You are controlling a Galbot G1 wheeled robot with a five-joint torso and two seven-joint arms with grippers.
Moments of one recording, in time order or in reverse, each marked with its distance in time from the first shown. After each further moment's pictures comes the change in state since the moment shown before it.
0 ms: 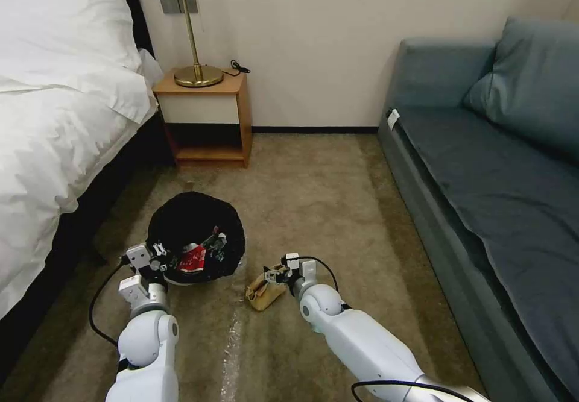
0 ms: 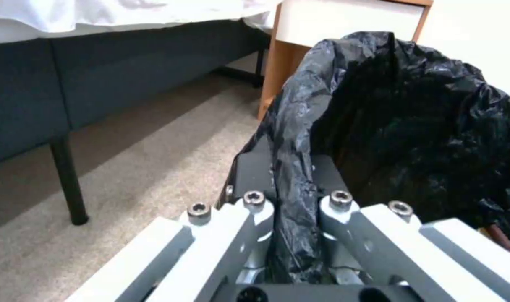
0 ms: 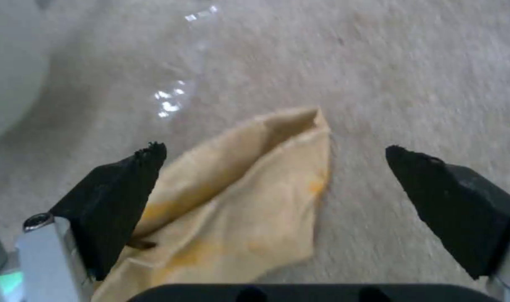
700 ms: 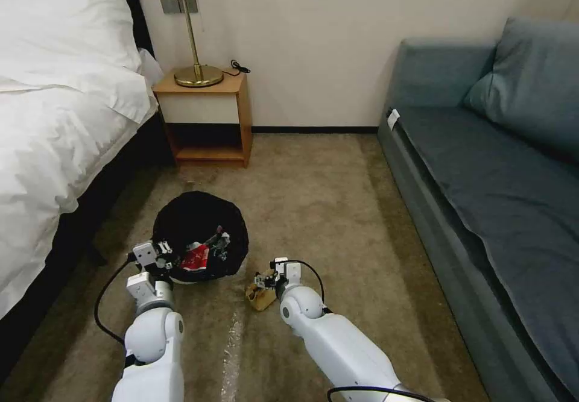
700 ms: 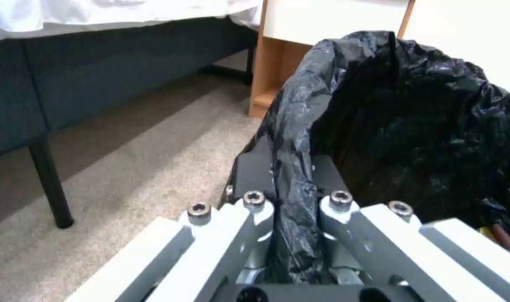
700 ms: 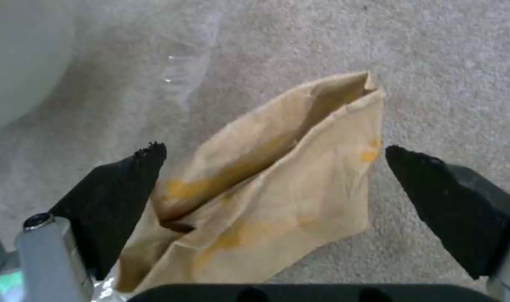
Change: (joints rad) left arm -0.021 -0.032 0.025 0.014 0.058 0.004 0.000; right arm -0.023 0.108 0.034 -0.023 -0.068 -0.048 0.081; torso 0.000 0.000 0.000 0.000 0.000
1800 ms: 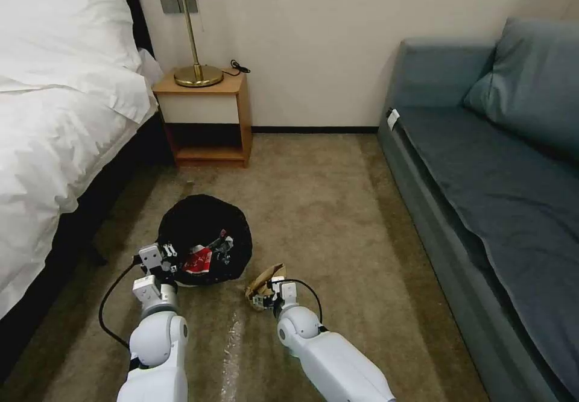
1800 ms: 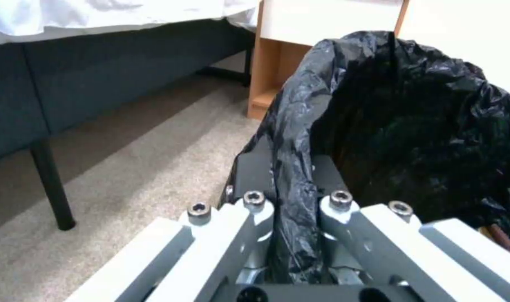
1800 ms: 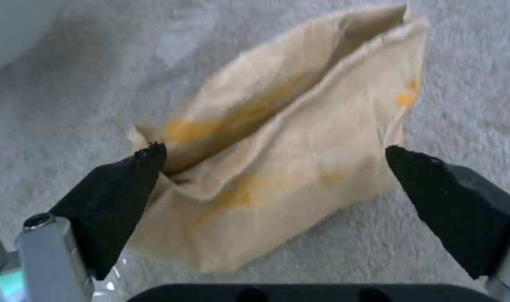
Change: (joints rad) left arm 0.021 -0.001 0.008 -0.009 0.016 -0.017 0.002; right arm -0.031 0.030 -0.007 -0.090 -0.084 0.080 -0.055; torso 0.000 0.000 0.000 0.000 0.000
